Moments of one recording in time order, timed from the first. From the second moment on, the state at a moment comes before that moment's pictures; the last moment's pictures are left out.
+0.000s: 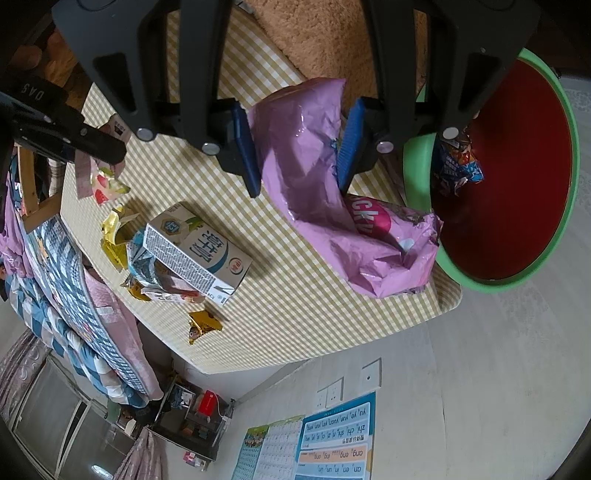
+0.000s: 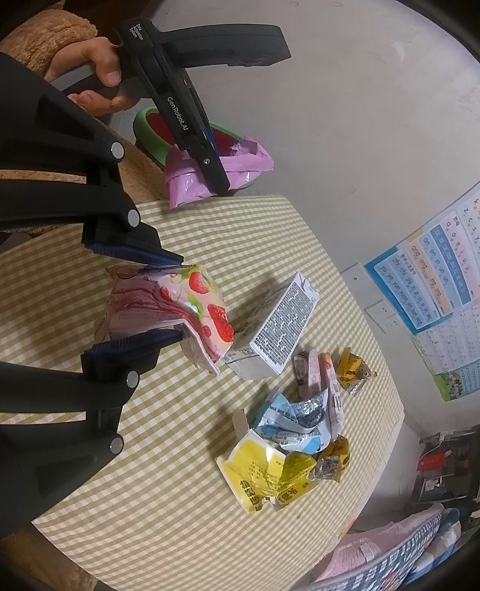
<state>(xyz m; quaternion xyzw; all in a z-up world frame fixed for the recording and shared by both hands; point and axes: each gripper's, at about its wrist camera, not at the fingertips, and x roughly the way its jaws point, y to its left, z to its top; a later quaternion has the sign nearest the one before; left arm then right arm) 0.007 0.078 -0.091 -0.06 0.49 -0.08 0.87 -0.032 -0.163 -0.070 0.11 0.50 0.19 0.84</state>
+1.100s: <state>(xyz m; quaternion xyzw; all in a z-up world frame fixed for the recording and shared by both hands) -0.012 0.168 -0.062 -0.06 0.43 0.01 0.90 -0.023 -0.078 -0.067 0.05 0.50 0.27 0.82</state>
